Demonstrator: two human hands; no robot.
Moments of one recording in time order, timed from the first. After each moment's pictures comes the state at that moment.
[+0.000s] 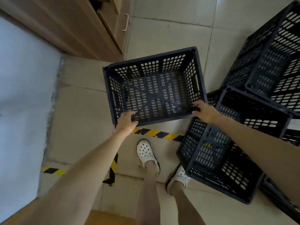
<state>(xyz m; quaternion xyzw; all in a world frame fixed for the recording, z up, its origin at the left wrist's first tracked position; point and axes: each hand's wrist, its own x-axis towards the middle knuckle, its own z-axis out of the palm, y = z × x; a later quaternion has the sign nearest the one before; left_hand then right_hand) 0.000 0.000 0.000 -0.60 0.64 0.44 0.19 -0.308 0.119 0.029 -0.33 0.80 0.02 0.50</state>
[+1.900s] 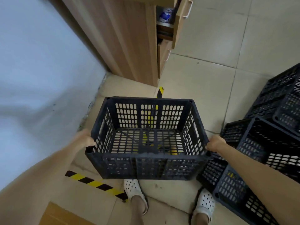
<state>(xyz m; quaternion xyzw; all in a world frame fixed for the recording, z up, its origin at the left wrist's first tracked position) 0.309 -0.102 0.084 -0.72 0.56 0.28 0.29 -0.159 0.103 0.083 -0.28 0.83 0.15 0.46</state>
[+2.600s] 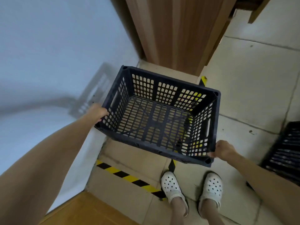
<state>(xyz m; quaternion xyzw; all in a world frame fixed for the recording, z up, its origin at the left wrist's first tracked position) 0.439 -0.237 0.076 -0.82 0.43 0.38 0.10 0.042 0.031 -0.007 -0.30 0.79 0.14 0.52</state>
